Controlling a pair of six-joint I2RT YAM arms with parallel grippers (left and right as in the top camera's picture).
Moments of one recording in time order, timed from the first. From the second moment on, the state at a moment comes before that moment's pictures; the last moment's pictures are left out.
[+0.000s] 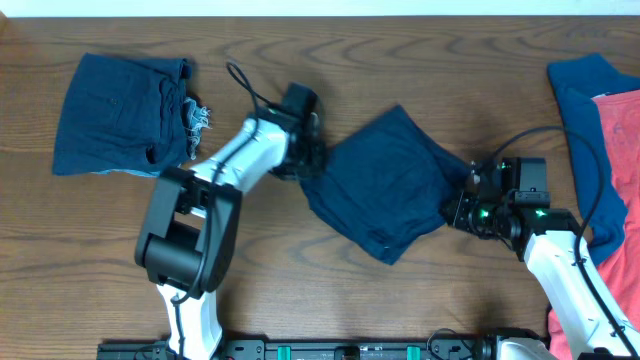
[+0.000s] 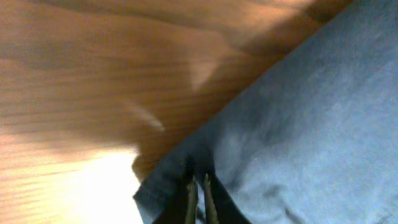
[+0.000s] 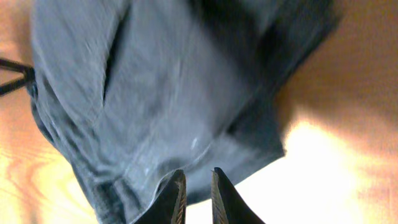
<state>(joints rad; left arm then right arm) -0.37 2.01 1.38 -0.76 0.25 -0.36 -0.02 1.26 0.65 -0.52 -0.42 0.33</state>
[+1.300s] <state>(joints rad) -0.44 1.88 1.23 -0.76 0.34 -0.50 -0.02 1.18 0.67 -0.57 -0.37 0.39</state>
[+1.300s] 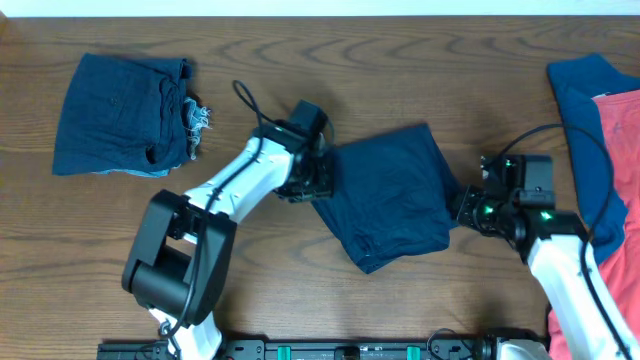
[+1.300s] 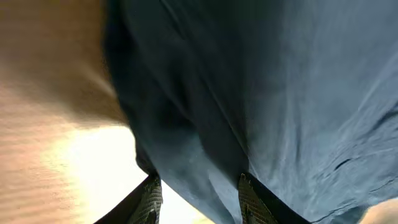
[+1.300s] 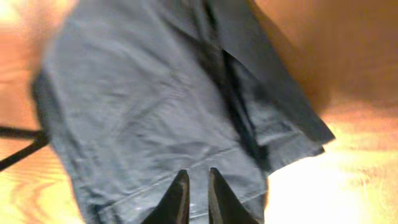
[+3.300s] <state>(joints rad) -0.61 1.91 0.88 0.12 0.55 -0.72 0.04 1.57 0.70 -0.45 -0.39 0.28</state>
